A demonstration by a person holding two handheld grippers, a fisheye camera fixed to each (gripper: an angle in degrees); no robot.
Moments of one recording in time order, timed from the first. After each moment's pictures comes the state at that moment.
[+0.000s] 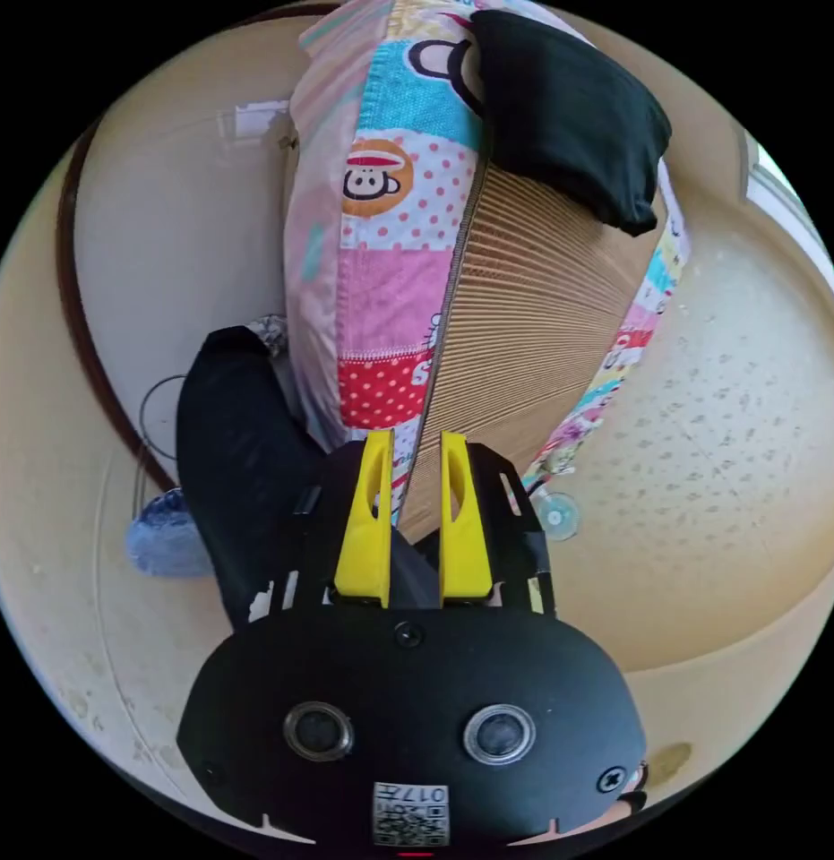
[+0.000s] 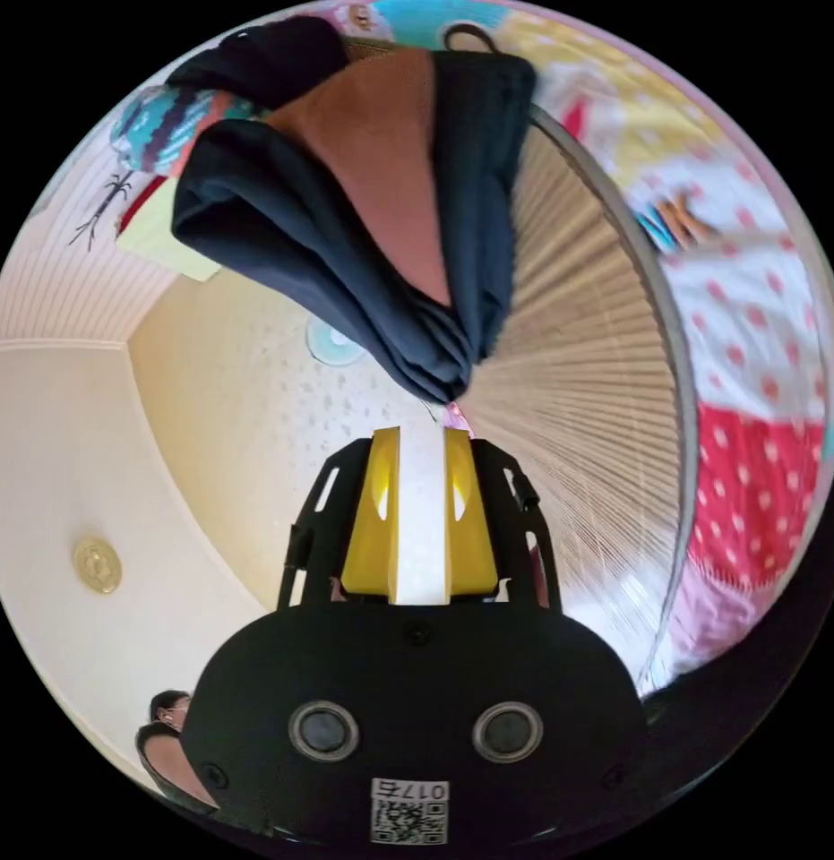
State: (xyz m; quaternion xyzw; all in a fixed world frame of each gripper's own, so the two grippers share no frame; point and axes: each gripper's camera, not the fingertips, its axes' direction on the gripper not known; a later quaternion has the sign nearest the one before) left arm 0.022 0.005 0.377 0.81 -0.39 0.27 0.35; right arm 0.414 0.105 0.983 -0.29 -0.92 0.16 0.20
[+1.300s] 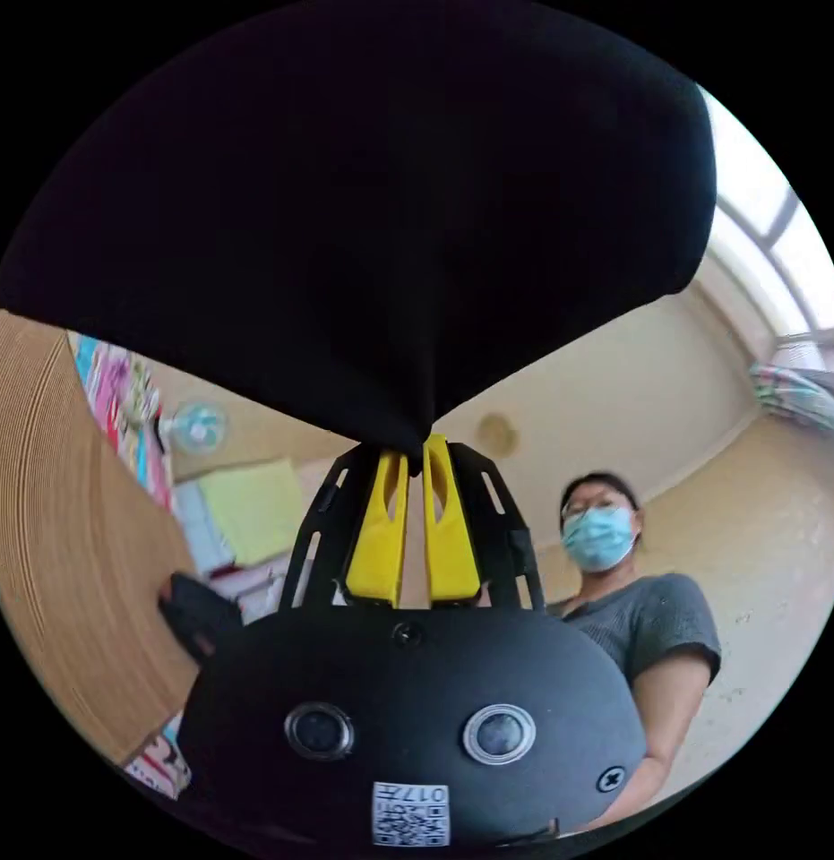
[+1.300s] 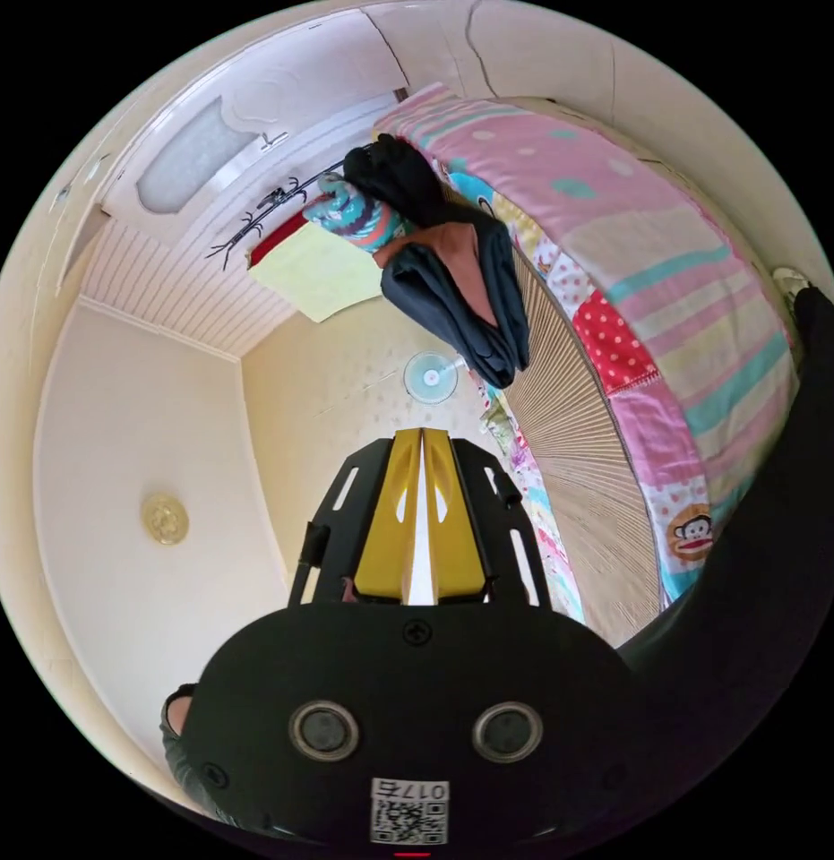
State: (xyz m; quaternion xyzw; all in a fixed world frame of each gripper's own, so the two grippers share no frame) left arm -0.045 -0.293 0.692 0.16 -0.56 0.58 0.57; right arm 0.513 0.305 1.050 -0.16 -0.94 0.30 0.08
